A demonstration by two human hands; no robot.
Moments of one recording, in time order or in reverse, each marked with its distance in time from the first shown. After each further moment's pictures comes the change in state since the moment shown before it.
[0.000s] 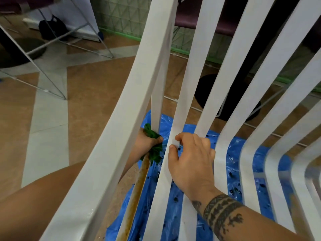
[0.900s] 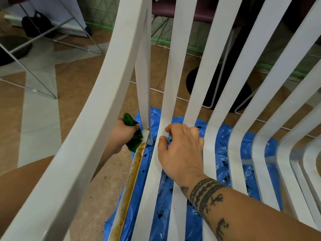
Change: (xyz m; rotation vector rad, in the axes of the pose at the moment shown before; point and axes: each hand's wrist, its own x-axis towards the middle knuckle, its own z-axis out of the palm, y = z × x) left_hand 0.021 -0.011 -0.022 -0.103 0.021 -0.028; right_hand 0.000 0.001 0.000 0.030 -0.003 -0.001
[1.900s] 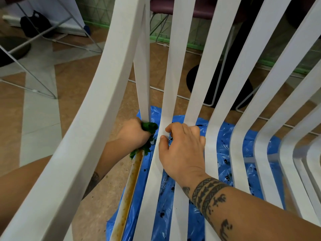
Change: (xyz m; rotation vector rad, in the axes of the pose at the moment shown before) left_hand -0.008 0.010 0.022 0.539 -0.042 0.145; right_hand -0.001 0.001 0.000 -0.013 0.003 -0.008
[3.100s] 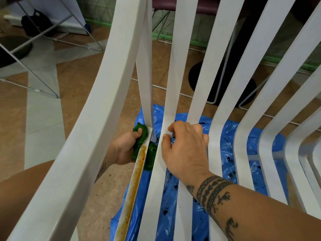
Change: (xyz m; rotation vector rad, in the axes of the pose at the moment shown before) left_hand -0.011 -0.033 0.000 -0.871 -0.425 -0.503; right_hand 0.001 0.000 0.002 -0.002 0.002 -0.006
